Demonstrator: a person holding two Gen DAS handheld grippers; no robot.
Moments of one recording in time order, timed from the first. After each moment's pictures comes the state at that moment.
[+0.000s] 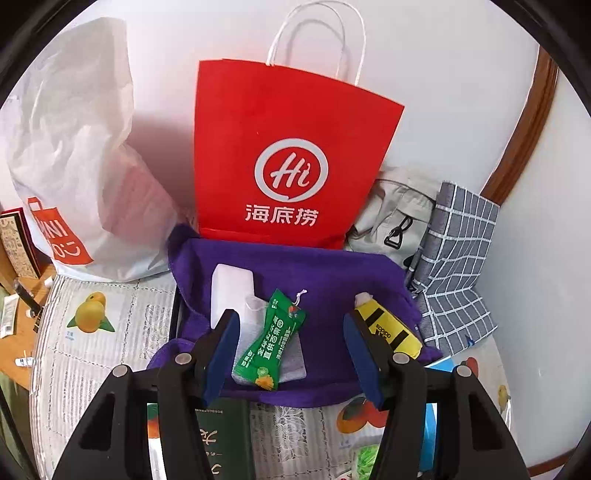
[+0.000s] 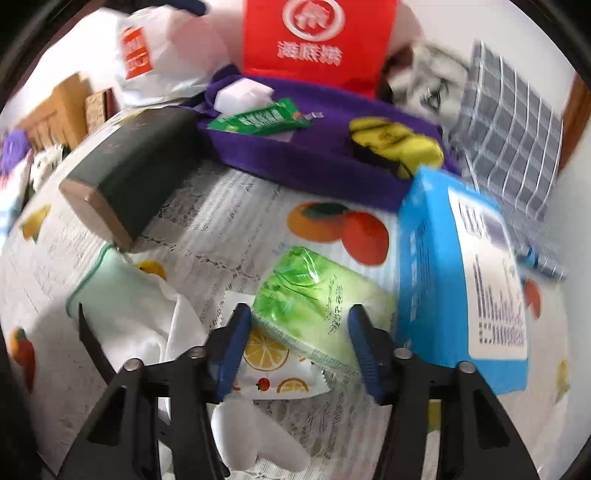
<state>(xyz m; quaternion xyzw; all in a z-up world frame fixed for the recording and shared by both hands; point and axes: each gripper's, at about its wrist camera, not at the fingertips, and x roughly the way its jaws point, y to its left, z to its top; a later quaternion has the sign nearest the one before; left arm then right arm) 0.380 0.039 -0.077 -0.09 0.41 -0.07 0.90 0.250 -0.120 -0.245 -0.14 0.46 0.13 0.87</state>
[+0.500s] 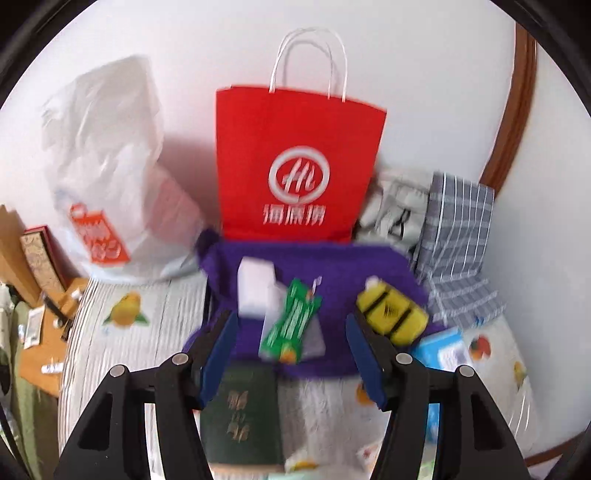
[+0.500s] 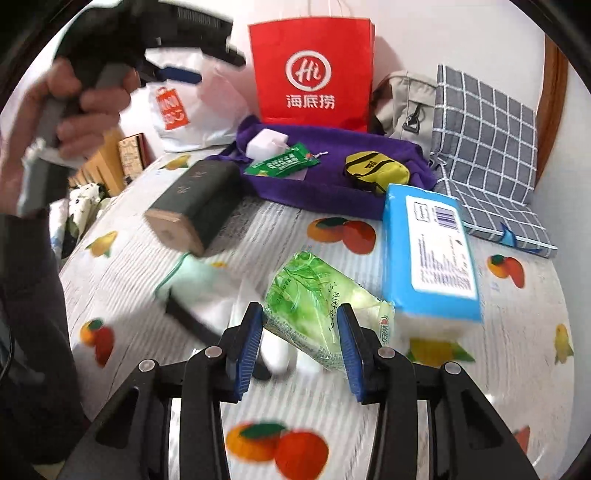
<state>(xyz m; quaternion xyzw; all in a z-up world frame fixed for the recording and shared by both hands) 0.324 0.042 -0.068 -0.04 0.40 -0.05 0.92 0.167 -0.163 -0.177 -0.06 0.43 0.17 0.89</state>
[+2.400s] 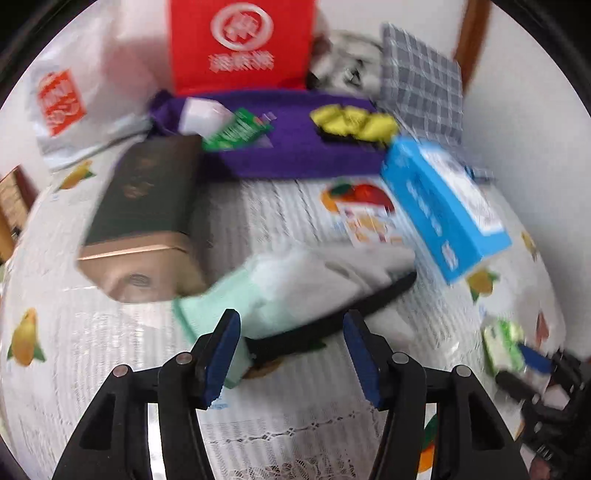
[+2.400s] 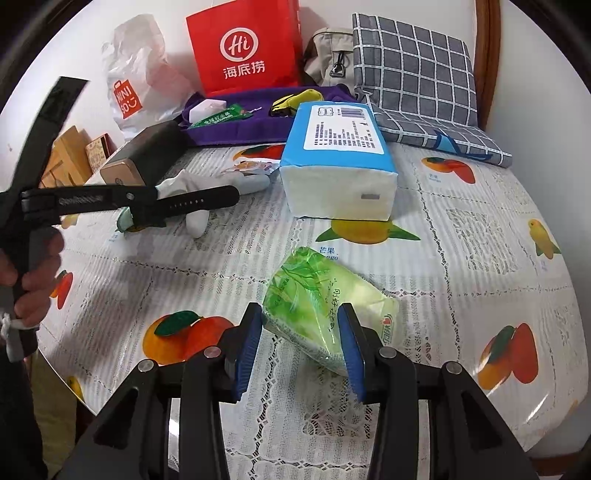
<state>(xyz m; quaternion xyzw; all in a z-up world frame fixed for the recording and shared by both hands) 0.224 -0.007 -0.210 0.01 0.50 -0.11 0.86 0.128 -0.239 -0.233 -0.01 0.46 0.10 0.88</state>
